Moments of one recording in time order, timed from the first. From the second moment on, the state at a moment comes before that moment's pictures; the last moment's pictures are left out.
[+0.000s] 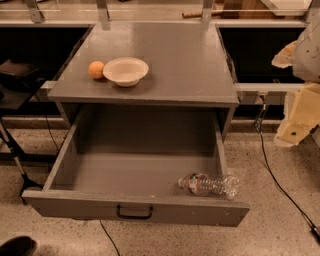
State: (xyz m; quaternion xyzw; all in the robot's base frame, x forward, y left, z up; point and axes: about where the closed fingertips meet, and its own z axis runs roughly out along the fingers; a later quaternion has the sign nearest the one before) arm 0.438 -0.216 0.980 -0.60 0.78 -0.04 0.16
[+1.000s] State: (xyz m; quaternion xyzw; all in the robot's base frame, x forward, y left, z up) arm 0.439 -0.200 0.958 -0.60 0.78 -0.02 0.14
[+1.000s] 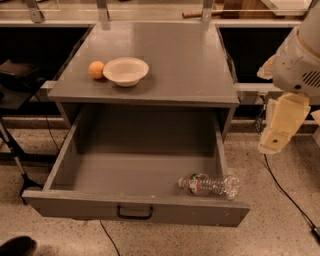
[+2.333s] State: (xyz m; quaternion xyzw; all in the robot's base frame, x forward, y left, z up) arm 0.435 -0.133 0.829 -0.51 0.85 0.07 0.07
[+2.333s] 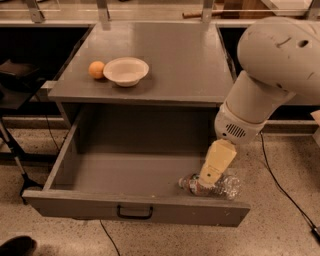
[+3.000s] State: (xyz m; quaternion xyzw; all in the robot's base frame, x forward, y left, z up) arm 0.436 -0.136 0.775 -0.47 0.88 0.10 0.03
